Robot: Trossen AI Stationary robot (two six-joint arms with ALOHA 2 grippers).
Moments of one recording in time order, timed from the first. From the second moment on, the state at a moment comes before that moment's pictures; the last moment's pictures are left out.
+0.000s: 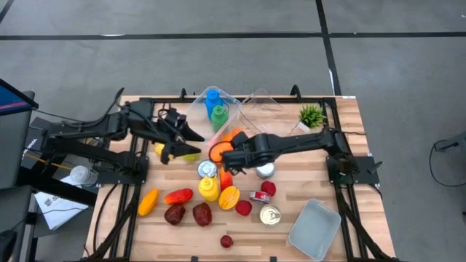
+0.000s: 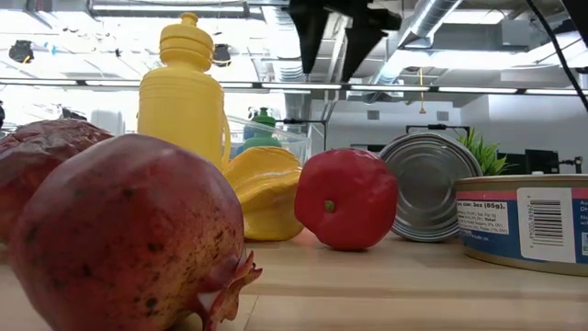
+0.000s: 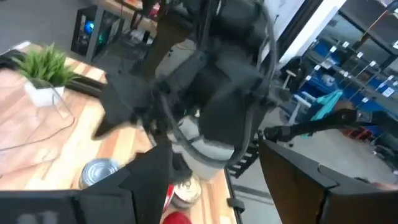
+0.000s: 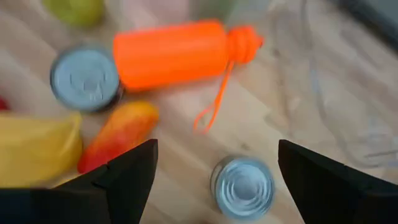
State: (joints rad) left arm 0.05 0.95 1.07 -0.28 0.24 -0.43; right arm 0.16 2.07 2.11 -1.46 0.47 1.02
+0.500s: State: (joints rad) left arm 0.05 0.86 1.06 -0.28 0.23 -0.43; right arm 0.06 2.08 1.72 -1.01 0.23 0.85
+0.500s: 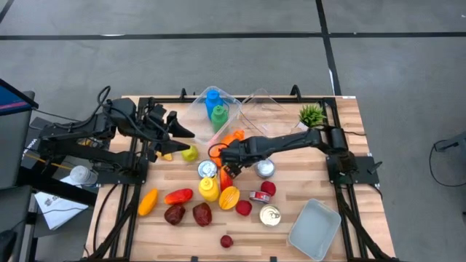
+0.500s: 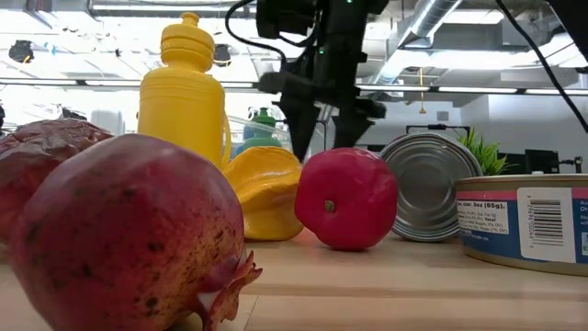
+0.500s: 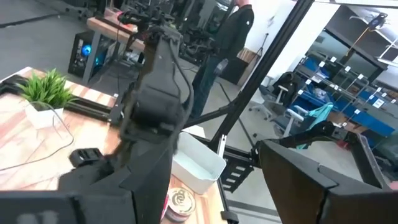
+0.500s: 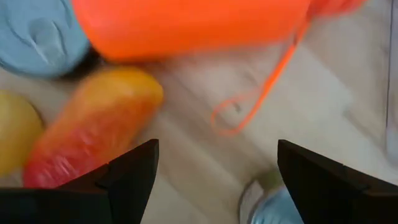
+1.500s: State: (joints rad) left arm 0.05 0.86 1.06 -0.27 0.23 -0.42; right arm -0.01 2.08 1.43 -0.65 0.12 0.89
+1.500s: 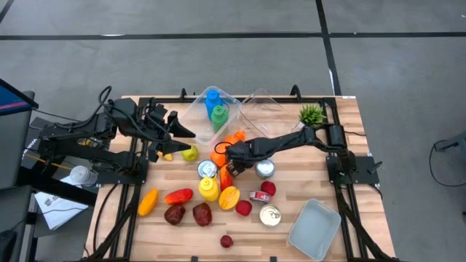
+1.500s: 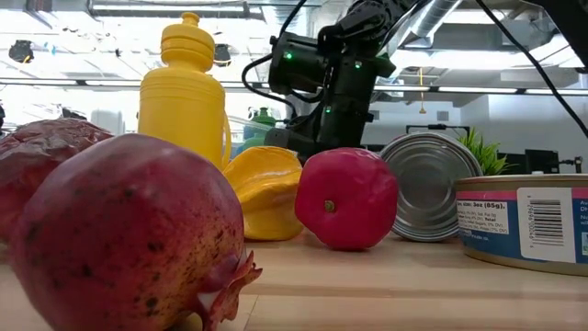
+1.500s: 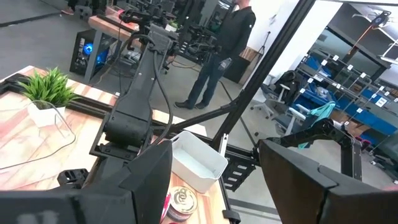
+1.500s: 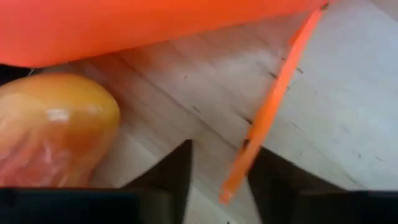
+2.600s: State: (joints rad) left arm 0.05 0.90 1.07 -0.27 0.10 -0.40; right arm 0.14 1.83 1.78 -1.21 0.41 0.70
